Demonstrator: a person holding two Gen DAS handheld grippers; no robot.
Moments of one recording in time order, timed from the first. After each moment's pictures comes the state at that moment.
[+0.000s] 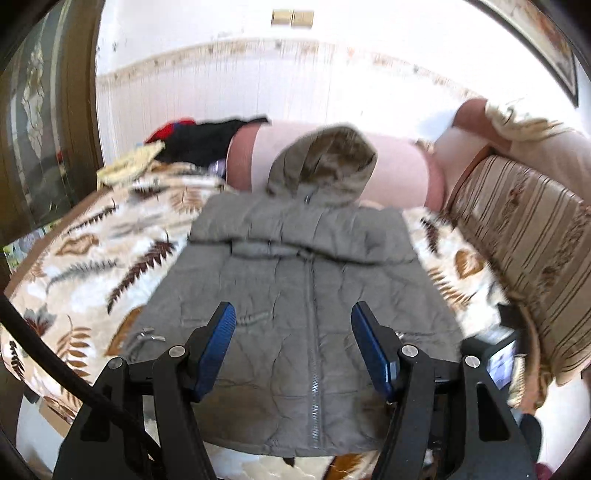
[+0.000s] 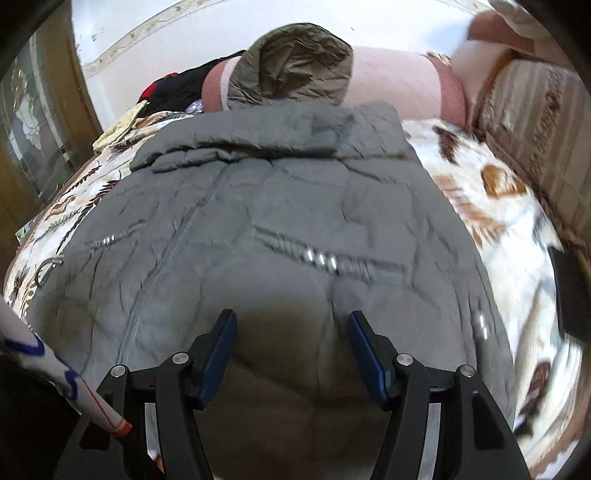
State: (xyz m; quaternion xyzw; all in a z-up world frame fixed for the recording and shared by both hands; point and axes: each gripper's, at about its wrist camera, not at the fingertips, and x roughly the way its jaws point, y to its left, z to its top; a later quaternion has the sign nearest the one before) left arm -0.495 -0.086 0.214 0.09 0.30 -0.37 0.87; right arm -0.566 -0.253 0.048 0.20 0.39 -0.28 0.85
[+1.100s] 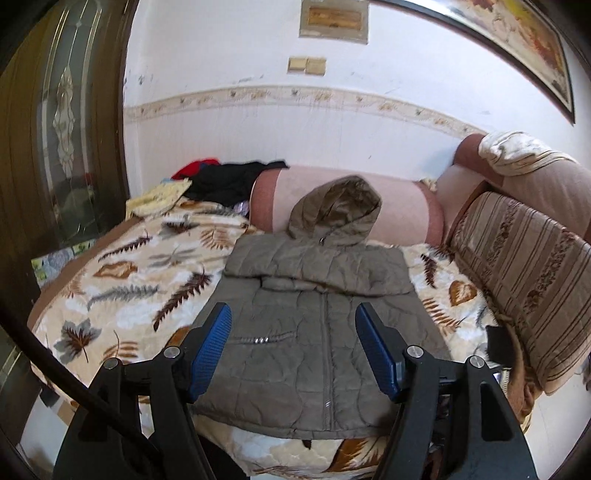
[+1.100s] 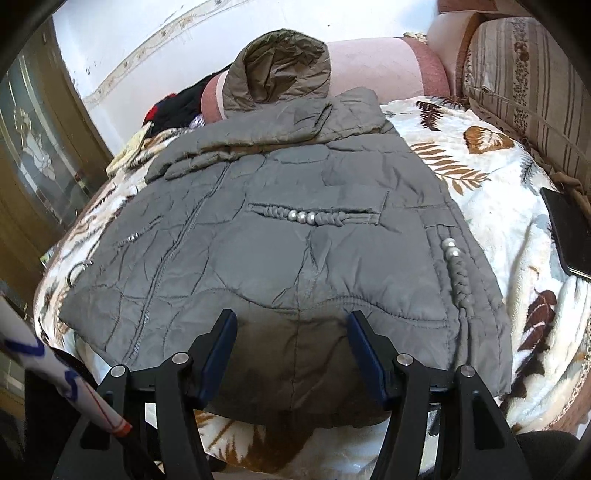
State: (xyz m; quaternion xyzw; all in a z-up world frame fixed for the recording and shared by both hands) left arm -0.521 -0.019 0.271 0.07 0.27 -0.35 0.90; right arm -0.625 -0.241 0.047 0.27 0.34 -0.27 0.86
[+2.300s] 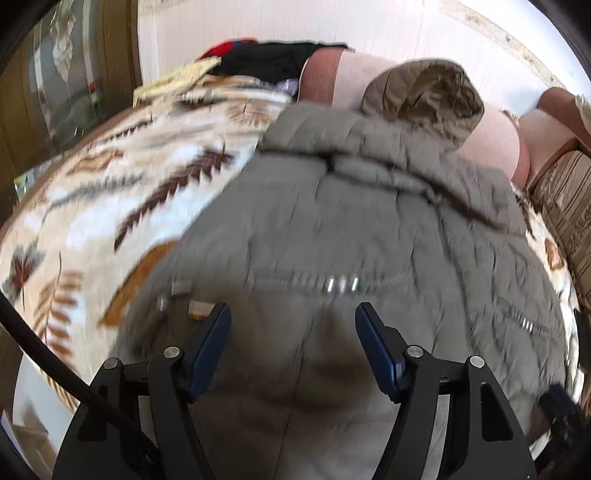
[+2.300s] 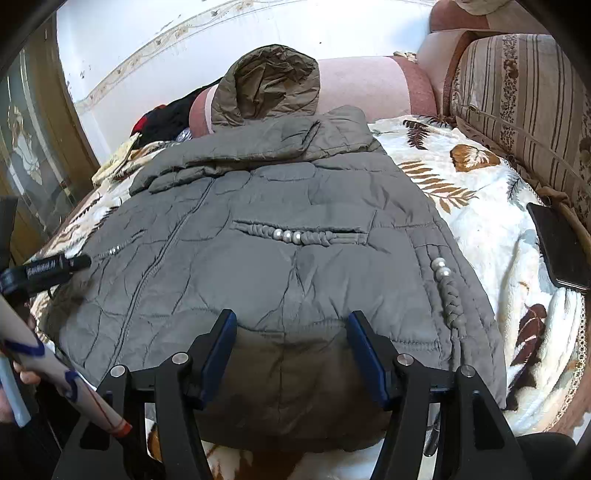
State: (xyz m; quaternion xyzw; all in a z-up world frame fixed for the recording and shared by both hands) left arm -0.353 -0.077 0.074 0.09 0.42 -0.27 0.86; right arm -0.616 -0.243 0.042 0.24 0.33 -0.30 0.86
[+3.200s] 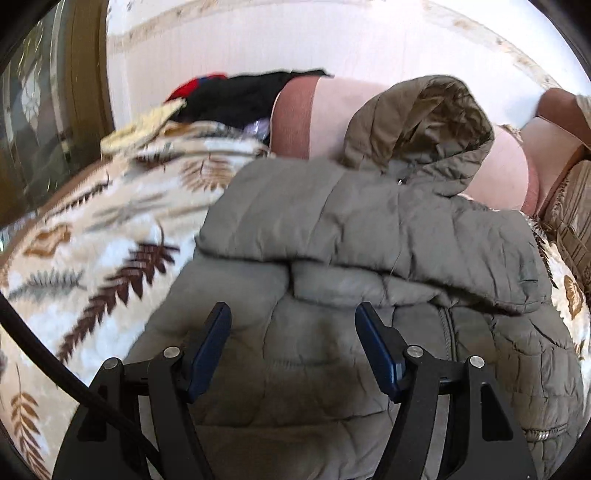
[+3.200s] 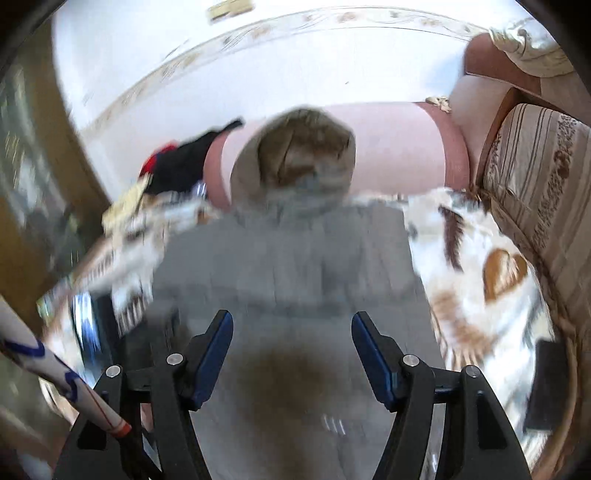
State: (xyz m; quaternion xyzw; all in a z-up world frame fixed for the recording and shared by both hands) left arm -0.273 -0.184 0.073 0.10 0.35 -0.30 0.88; right arm -0.491 -0.341 0.202 0.25 0.30 -0.29 0.87
